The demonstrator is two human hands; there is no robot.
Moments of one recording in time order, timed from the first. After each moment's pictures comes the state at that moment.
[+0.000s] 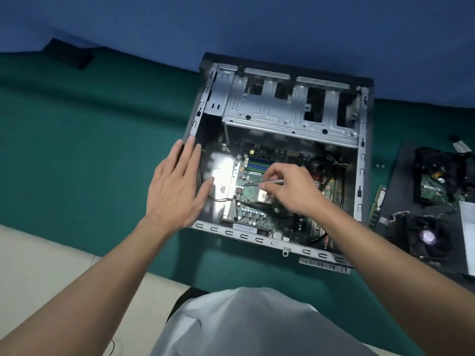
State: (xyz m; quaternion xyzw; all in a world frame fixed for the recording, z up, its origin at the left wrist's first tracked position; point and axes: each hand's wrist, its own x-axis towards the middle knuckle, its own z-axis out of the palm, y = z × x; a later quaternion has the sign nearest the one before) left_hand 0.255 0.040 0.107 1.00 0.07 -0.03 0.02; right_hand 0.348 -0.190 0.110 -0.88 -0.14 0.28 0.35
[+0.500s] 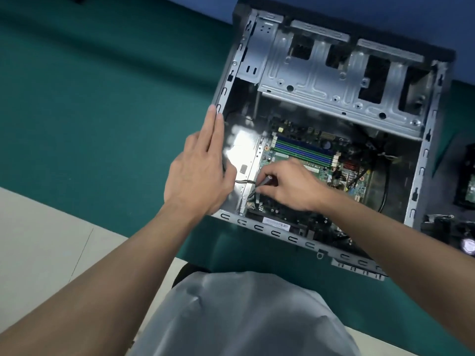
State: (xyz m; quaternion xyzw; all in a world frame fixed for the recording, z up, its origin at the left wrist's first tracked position) left_hand 0.258 0.037 0.106 0.99 0.11 -0.03 0.09; right_hand 0.346 -0.137 0.079 -0.83 -0.30 0.40 0.26
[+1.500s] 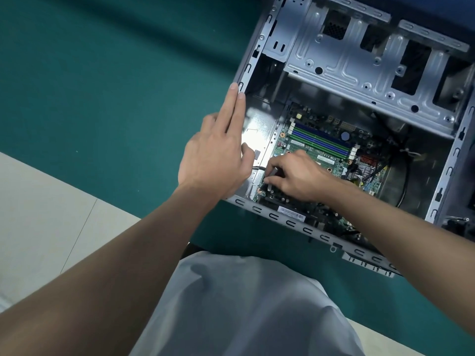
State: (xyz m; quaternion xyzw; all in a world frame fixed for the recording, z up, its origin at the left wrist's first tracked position) left_hand 0.259 0.035 0.107 0.99 0.12 -0.03 0.10; right_hand 0.343 -0.125 0.062 -0.83 -0.34 0.40 0.17
